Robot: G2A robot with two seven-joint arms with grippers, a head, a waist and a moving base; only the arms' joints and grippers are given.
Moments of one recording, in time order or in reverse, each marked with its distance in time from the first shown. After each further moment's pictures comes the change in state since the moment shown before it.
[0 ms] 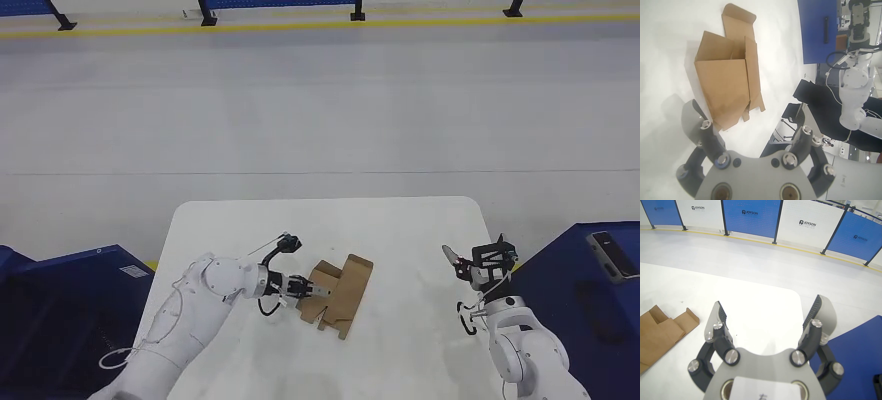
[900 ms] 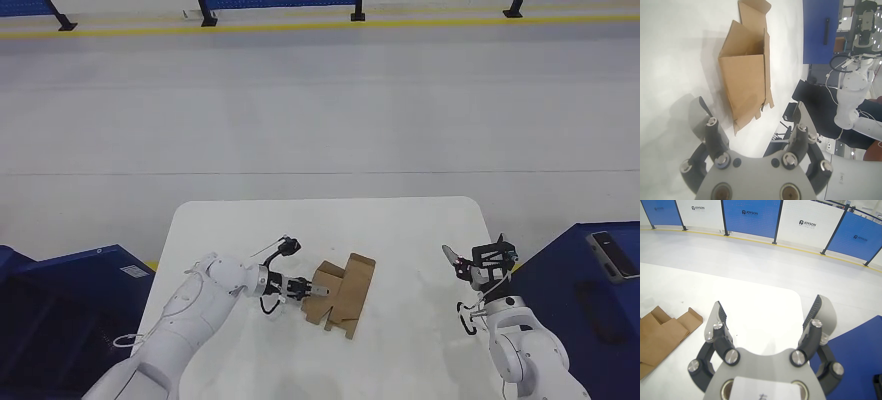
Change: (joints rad) left arm -0.125 -0.086 0.111 0.339 -0.143 -0.154 -0.005; right arm 0.000 0.000 0.000 0.000 0.000 0.000 0.000
